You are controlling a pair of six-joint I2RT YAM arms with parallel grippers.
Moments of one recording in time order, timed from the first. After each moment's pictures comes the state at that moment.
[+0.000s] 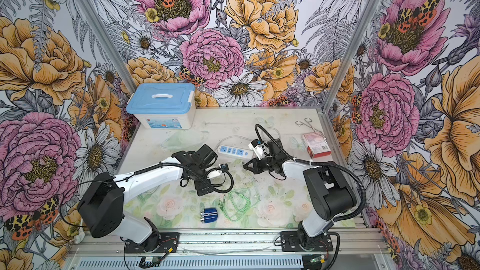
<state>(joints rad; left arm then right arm) -0.73 1.53 1.00 -0.86 -0.02 0.55 0.34 1.63 0.72 0.05 -0.81 0.17</state>
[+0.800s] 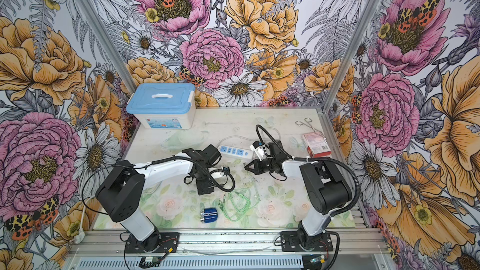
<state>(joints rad) -0.70 1.68 1.05 -0.88 -0.04 0.62 0.31 1.69 0.72 0.08 -0.82 0.18</state>
